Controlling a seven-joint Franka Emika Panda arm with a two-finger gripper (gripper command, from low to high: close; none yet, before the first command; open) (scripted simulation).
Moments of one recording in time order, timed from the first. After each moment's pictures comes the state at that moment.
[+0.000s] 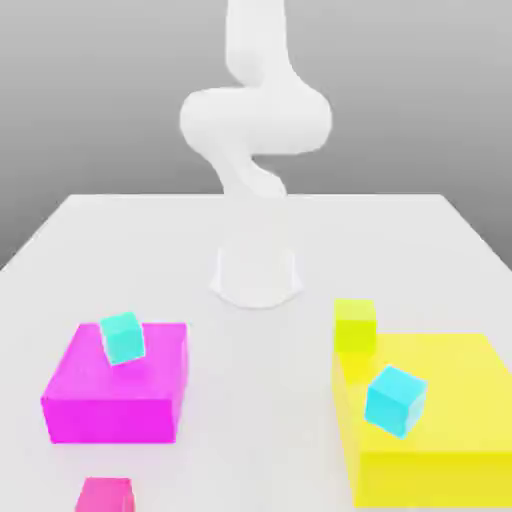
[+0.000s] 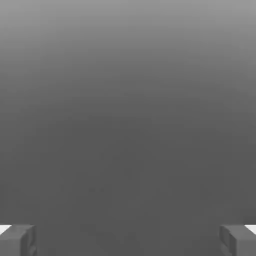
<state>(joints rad) 0.01 -0.71 -0.03 -2.30 0.02 2.32 0.76</state>
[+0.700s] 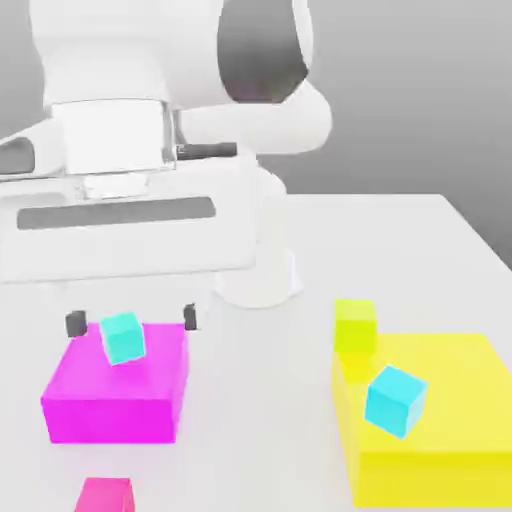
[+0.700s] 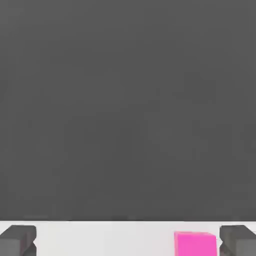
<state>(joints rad) 0.01 0.06 -0.23 -2.27 0.20 2.53 0.44</state>
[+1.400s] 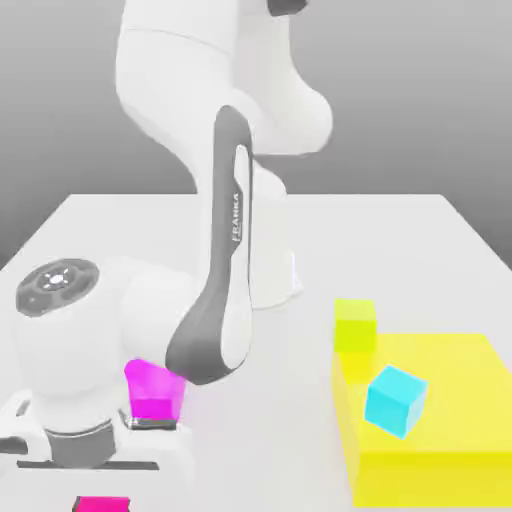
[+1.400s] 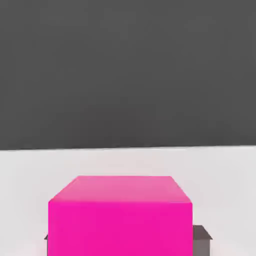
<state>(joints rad) -0.09 0.53 -0.19 -2.23 0.25 2.74 0.31</state>
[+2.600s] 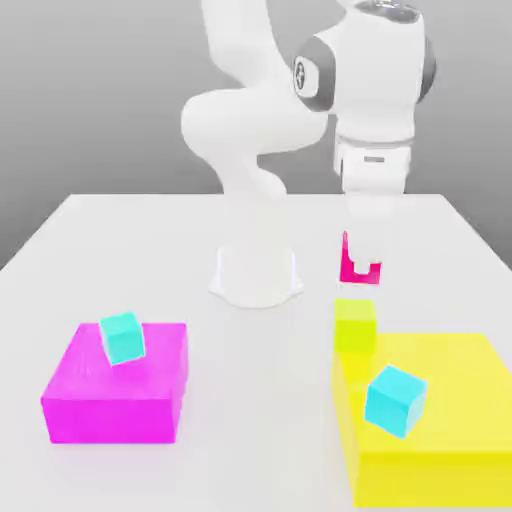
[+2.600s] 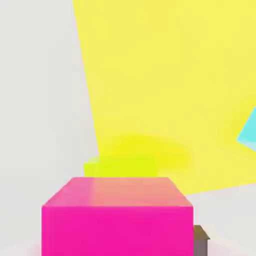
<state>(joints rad) 0.37 -0.48 0.08 -2.92 0.06 2.44 -0.23</state>
